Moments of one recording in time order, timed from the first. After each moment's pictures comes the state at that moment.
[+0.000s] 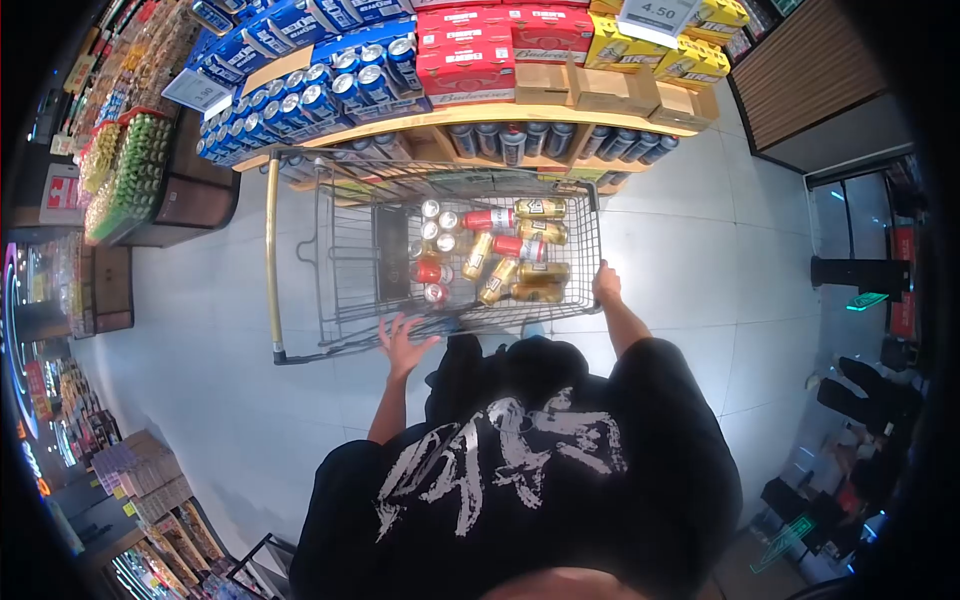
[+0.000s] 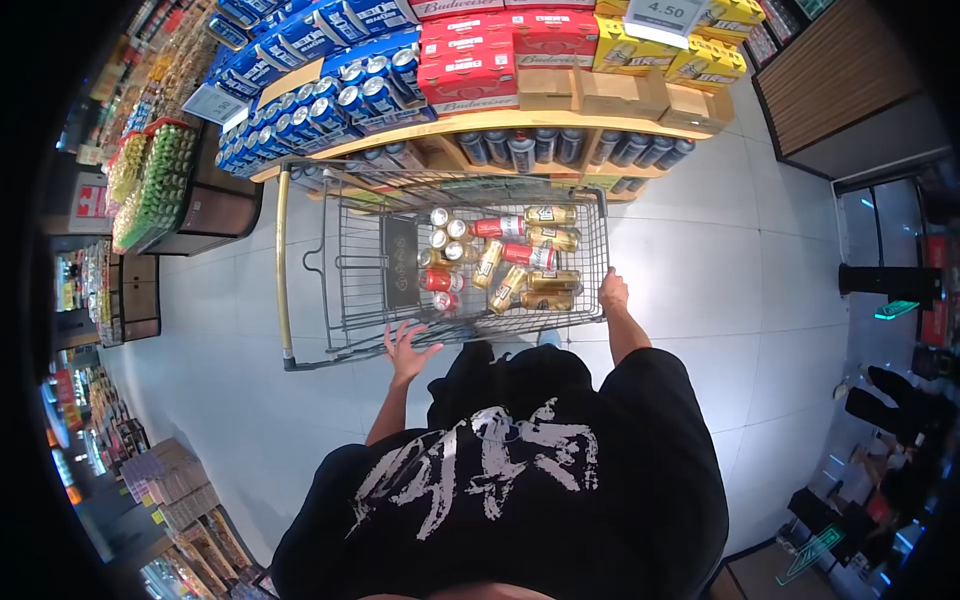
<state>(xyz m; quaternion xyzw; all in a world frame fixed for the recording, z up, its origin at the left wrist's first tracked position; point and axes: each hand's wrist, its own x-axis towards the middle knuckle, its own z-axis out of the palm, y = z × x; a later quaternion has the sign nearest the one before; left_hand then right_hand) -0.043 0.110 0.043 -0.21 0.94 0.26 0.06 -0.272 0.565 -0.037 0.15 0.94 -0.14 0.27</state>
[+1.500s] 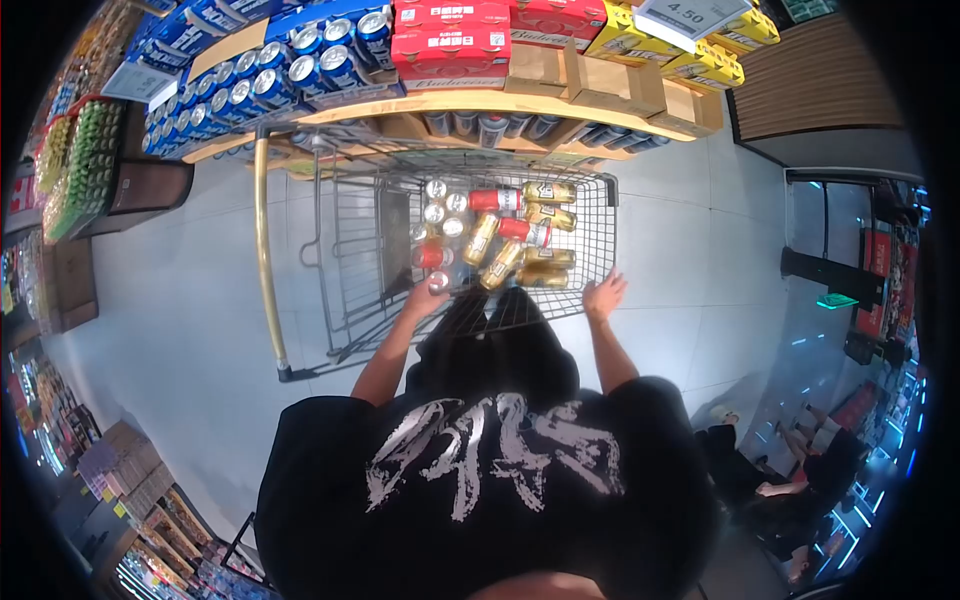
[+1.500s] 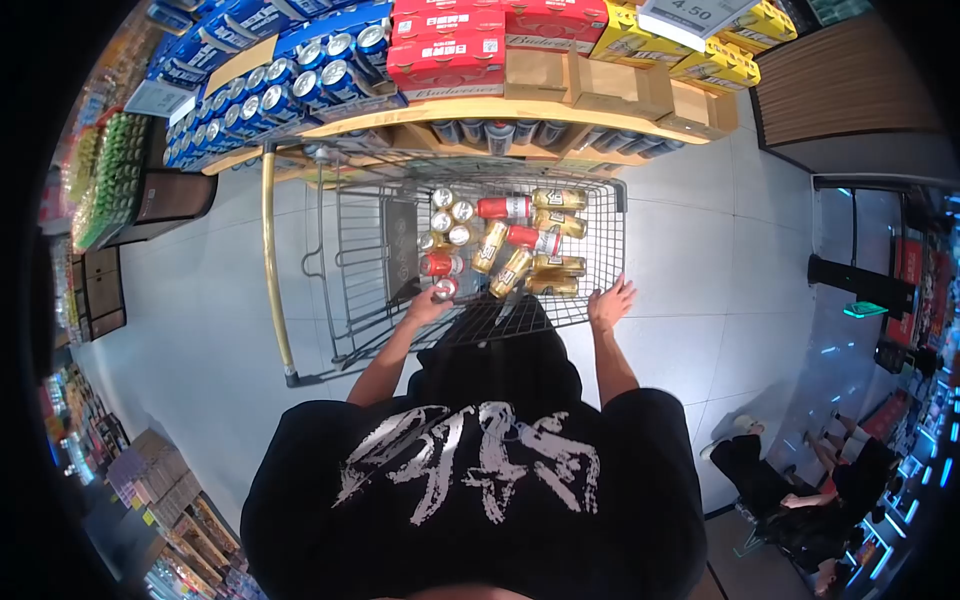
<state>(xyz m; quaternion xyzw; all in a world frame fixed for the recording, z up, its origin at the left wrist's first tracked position) -0.201 0.134 -0.046 -0.19 0.81 0.40 0.39 -0.252 0.574 -0.039 0.27 0.95 -0.10 0.11</state>
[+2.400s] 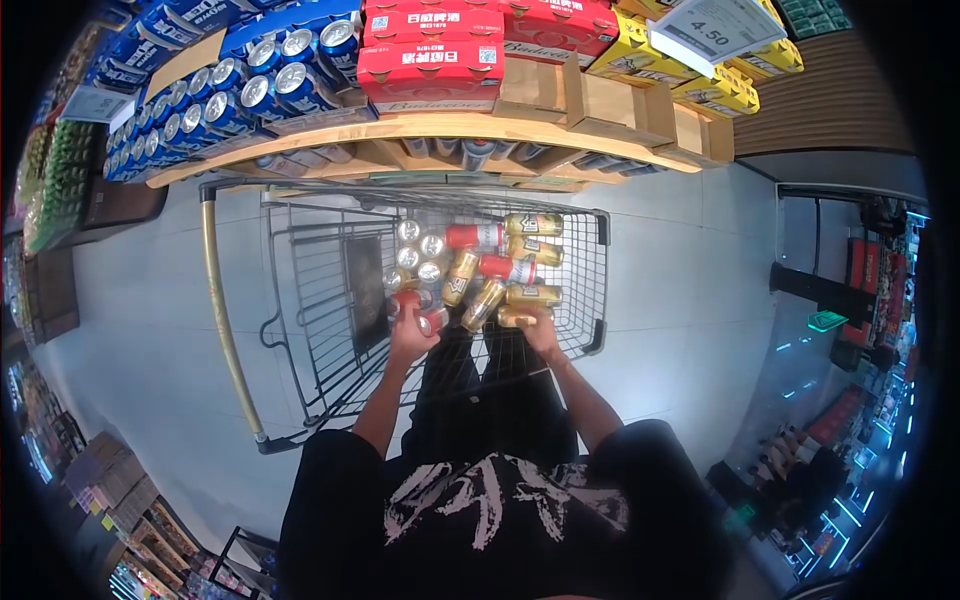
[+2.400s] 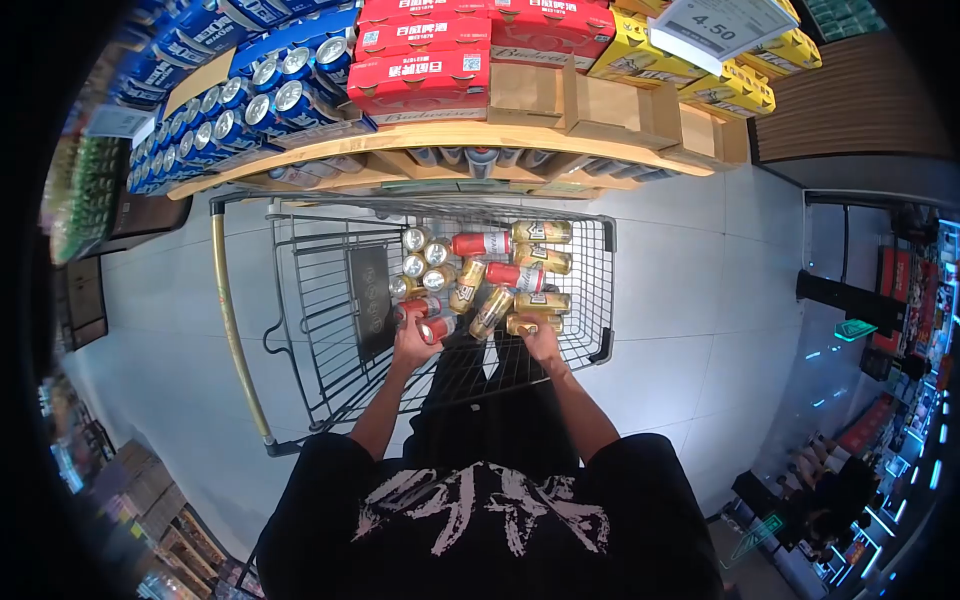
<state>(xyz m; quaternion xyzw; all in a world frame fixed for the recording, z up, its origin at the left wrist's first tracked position) -0.223 0.166 -0.046 -0.17 0.89 0.39 0.17 -0.276 0.485 -0.047 0.06 0.85 -0.44 0.26</state>
